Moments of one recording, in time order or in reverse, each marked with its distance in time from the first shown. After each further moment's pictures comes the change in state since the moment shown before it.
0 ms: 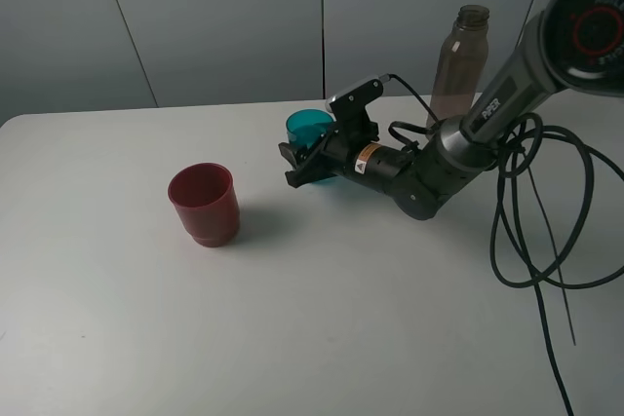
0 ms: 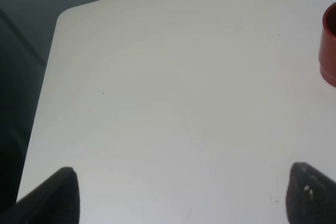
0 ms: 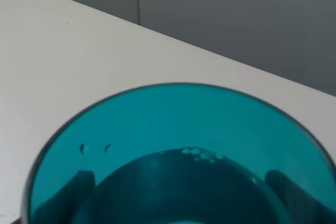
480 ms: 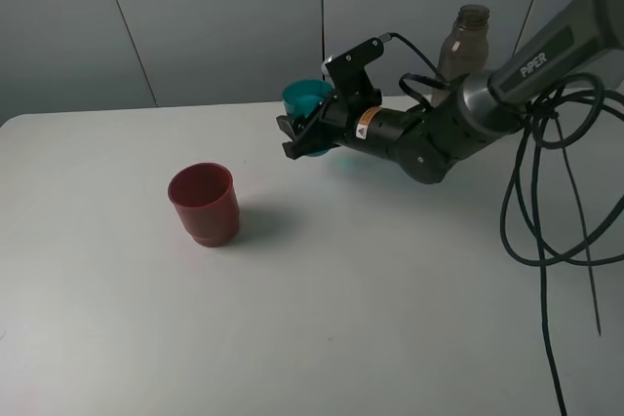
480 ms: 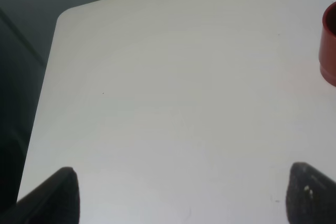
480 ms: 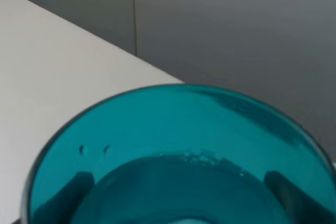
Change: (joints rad) left arm 0.000 0.000 0.000 0.000 0.000 0.004; right arm 0.004 -0.176 0.000 -0.027 0.187 -0.002
